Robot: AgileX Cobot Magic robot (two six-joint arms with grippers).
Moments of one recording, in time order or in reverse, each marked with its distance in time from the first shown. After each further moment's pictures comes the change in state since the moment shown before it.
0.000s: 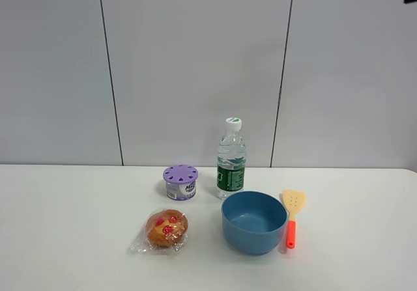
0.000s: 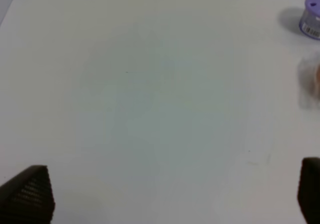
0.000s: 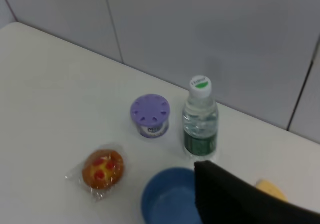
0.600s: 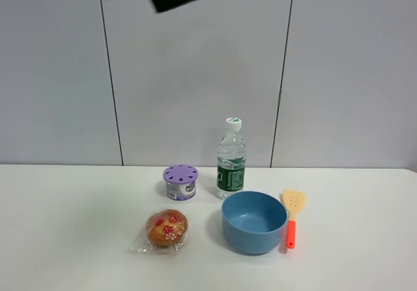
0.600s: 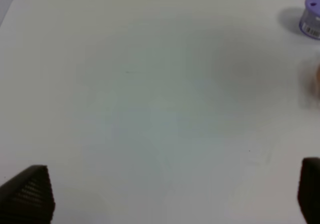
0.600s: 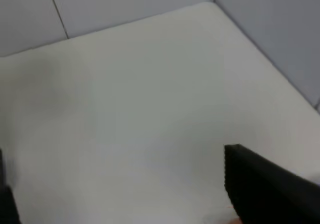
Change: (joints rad) left arm 0.000 0.000 0.000 0.000 0.000 0.000; right arm 0.726 0.556 -0.341 -0.104 -0.264 -0.022
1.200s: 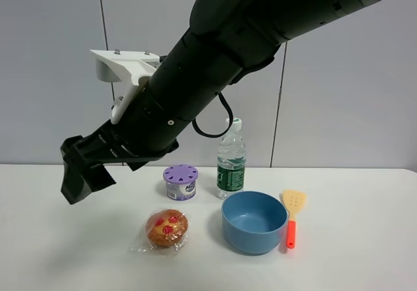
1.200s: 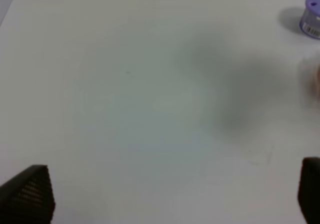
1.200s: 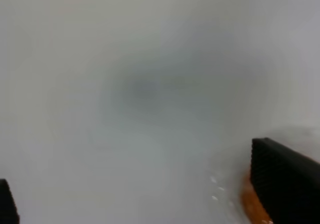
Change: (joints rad) left arm 0.000 0.000 0.000 0.000 0.000 0.000; right arm 0.117 0.391 -0.016 -0.352 -0.271 0.412
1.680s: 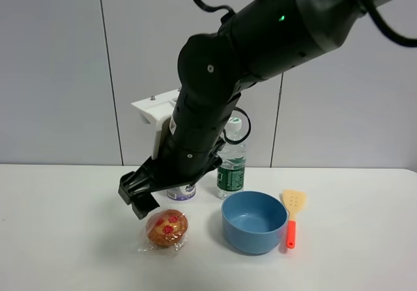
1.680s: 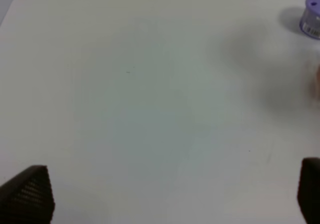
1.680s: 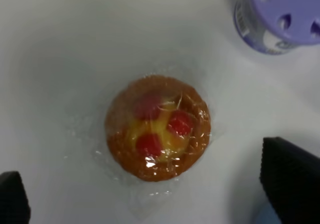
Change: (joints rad) left arm 0.000 0.000 0.000 0.000 0.000 0.000; right arm 0.000 0.093 -0.002 -0.663 0.009 0.725
